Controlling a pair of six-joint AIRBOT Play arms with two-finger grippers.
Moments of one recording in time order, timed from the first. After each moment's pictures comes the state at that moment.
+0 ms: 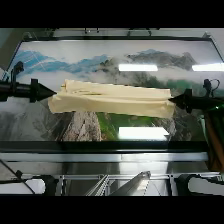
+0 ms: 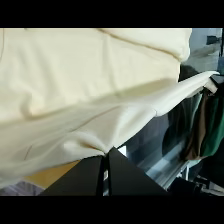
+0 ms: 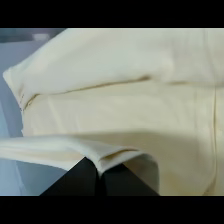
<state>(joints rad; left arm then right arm) 0.38 -1.58 1.32 0.61 -1.47 -1.12 -0.43 -1.48 0.90 -0.40 1.14 1.03</state>
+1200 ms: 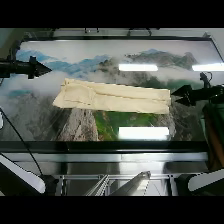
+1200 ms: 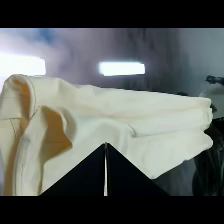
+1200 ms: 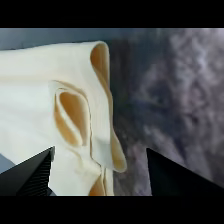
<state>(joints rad) 0.38 -2.04 2.02 0.60 -1.48 -1.19 -0.46 -1.85 1.34 -0.67 1.26 1.06</state>
